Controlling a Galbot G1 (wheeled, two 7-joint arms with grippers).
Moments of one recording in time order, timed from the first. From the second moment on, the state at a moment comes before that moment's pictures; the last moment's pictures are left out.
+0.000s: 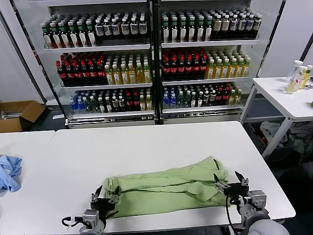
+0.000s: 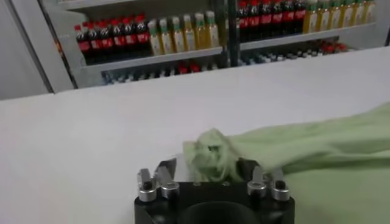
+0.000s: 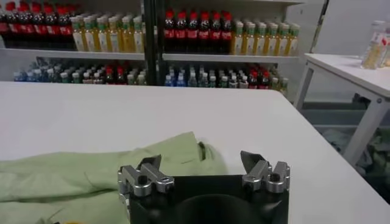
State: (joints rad) left arm 1.53 -1.22 -0.33 -2.04 -0.25 0.40 -0.34; right arm -1.50 1.07 0.55 2.18 0.49 -0.54 0.23
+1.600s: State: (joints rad) left arm 1.54 -1.10 -0.83 -2.17 -1.26 0.38 -0.25; right arm -1.46 1.04 0.54 2.18 0.47 -0.46 0.19
